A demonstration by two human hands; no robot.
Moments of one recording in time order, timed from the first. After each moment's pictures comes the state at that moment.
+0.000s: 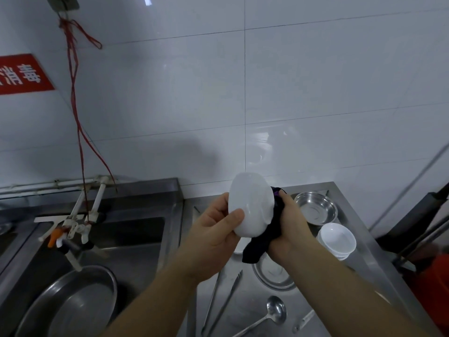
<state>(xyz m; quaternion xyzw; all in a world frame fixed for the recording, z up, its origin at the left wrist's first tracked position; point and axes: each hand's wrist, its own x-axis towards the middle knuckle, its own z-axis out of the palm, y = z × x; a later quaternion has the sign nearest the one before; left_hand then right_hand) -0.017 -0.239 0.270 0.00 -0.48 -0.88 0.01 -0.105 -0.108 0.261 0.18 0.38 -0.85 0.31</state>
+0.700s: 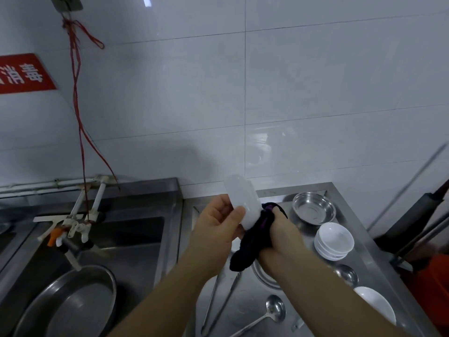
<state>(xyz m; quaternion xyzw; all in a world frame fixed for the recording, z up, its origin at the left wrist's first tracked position) -0.019 -0.233 0.255 0.11 -0.60 -0.78 0.12 -0.077 -0.122 0.252 0.27 0.37 -0.85 0.27</state>
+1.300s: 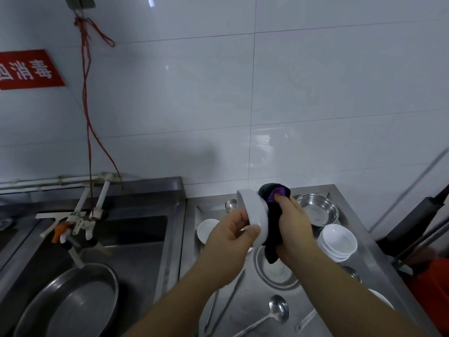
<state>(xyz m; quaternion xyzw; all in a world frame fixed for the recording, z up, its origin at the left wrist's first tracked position) -0.002 -0.237 0.237 0.07 -0.71 -0.69 0.06 -0.085 -0.116 0.256 0.12 0.55 -0.81 0.16</state>
